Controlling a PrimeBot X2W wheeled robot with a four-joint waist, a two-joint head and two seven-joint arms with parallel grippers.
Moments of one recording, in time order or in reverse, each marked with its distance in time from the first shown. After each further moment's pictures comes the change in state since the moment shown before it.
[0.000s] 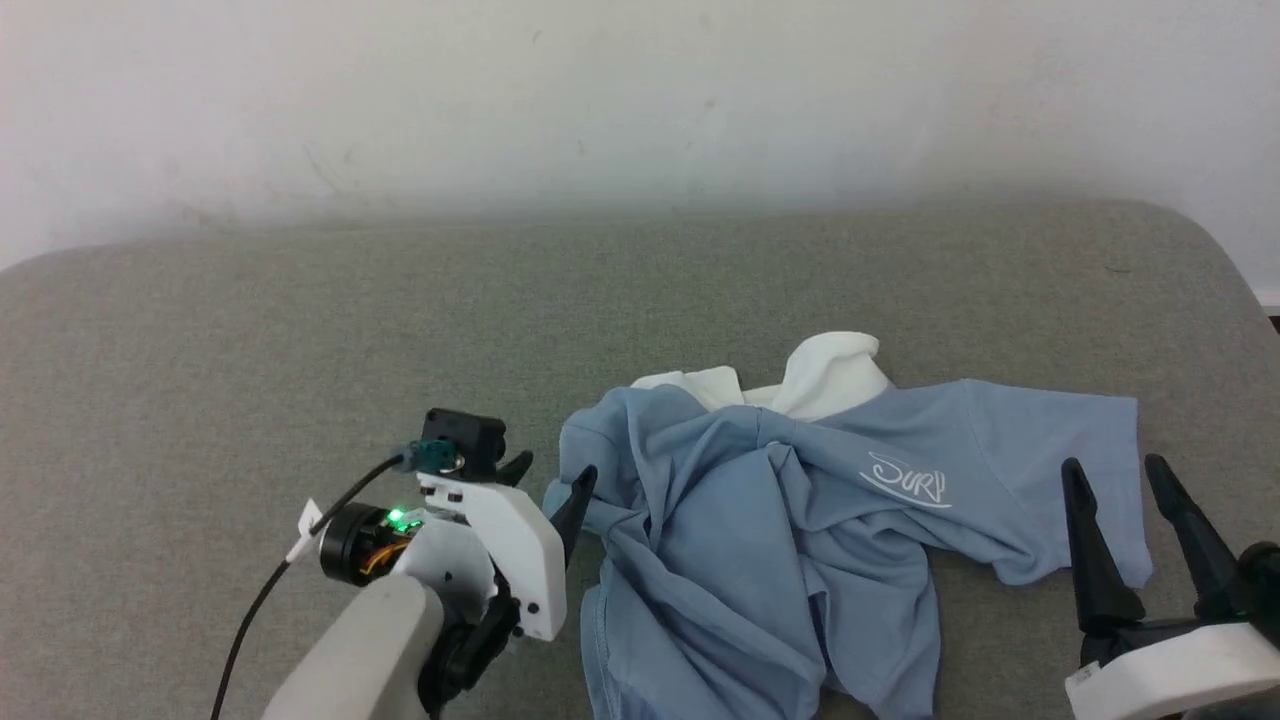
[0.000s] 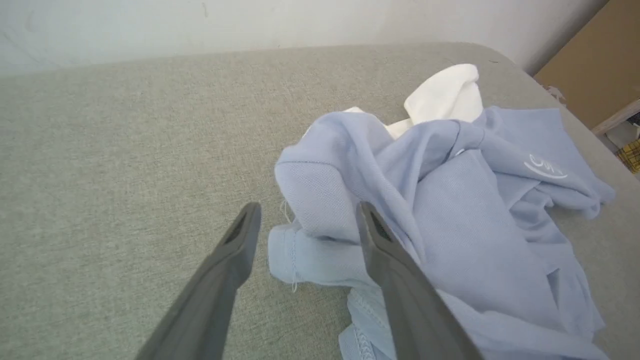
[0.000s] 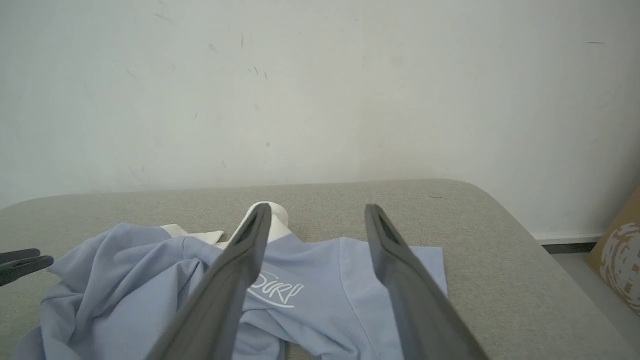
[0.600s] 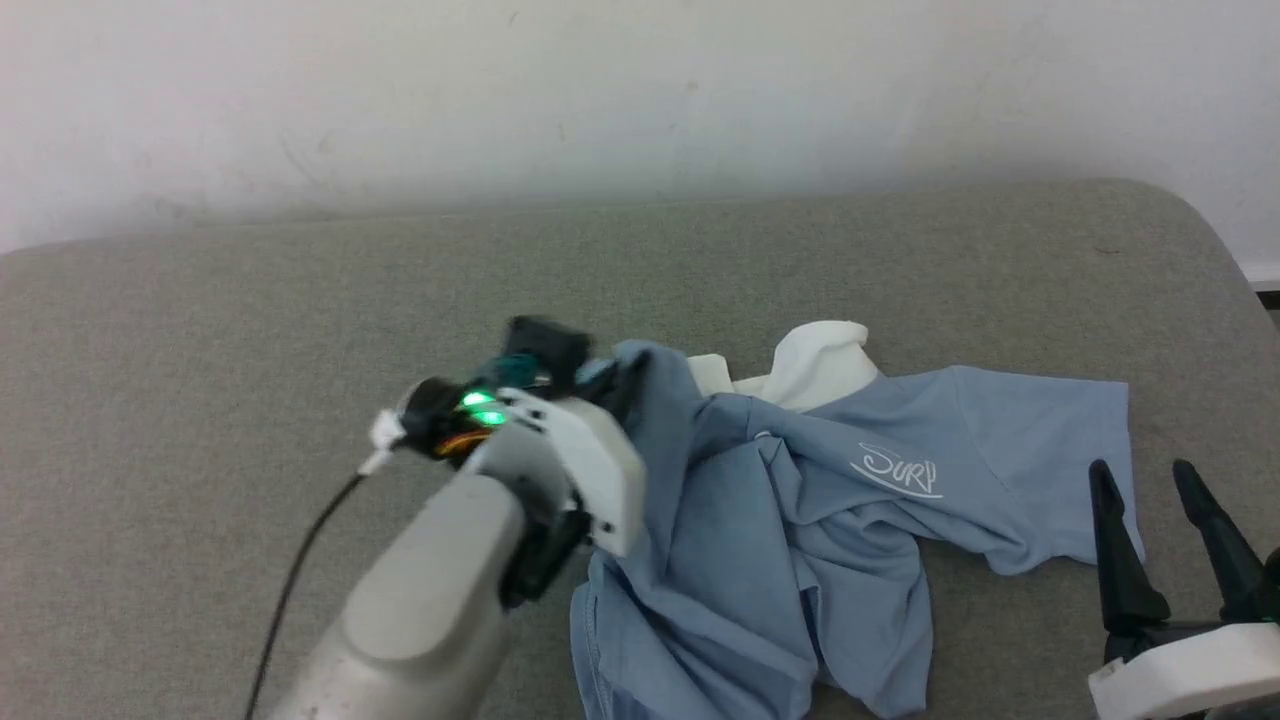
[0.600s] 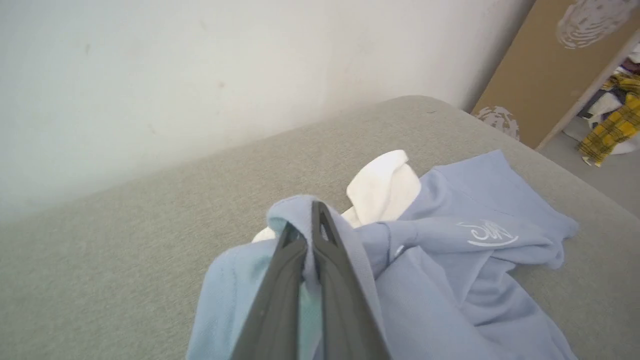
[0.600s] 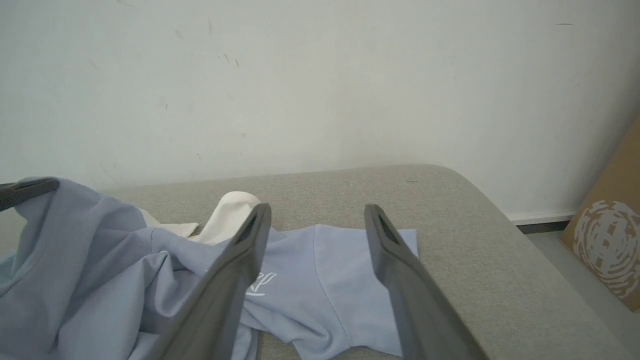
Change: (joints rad) left arm -0.235 -0.091 -0.063 0.241 0.039 -0.111 -0.136; right arm -0.003 0.000 -0.031 0.022 0.010 0.000 0.002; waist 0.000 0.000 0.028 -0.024
